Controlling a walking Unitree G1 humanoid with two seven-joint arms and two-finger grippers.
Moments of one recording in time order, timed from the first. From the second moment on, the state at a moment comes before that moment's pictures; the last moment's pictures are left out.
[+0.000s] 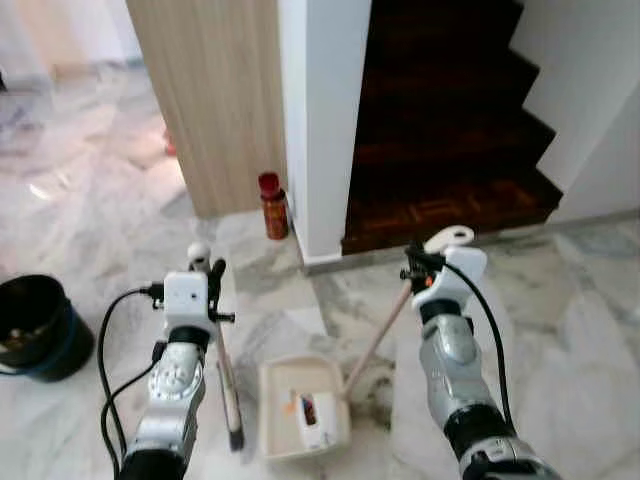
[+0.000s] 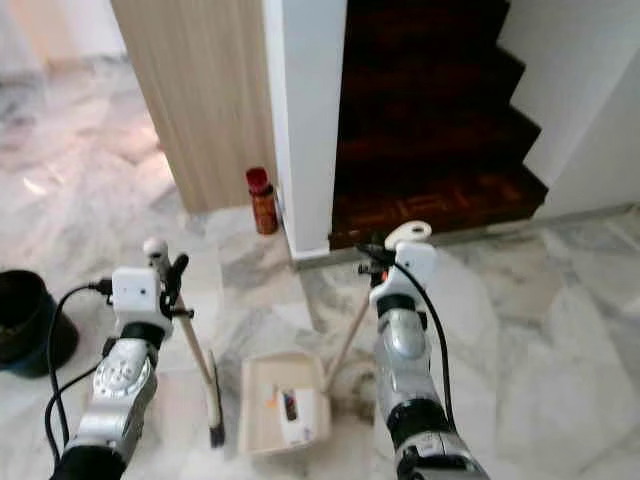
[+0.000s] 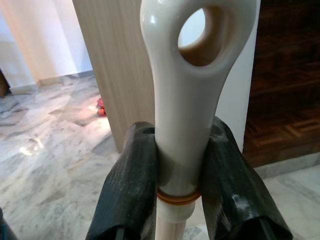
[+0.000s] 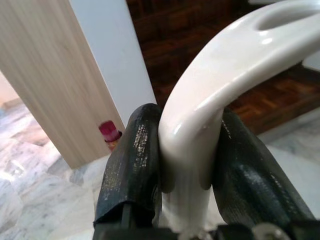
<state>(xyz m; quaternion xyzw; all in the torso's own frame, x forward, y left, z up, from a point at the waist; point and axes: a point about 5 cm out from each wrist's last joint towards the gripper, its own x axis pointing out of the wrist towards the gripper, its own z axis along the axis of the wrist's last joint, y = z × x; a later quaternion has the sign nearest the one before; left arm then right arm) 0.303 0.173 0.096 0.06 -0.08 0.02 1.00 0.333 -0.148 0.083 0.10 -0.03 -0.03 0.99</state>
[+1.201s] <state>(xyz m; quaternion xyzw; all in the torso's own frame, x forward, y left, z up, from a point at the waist) 0.304 0.179 0.101 0.05 -0.09 0.03 0.99 0.338 -0.134 0.091 0.08 -0.04 0.01 1.00</state>
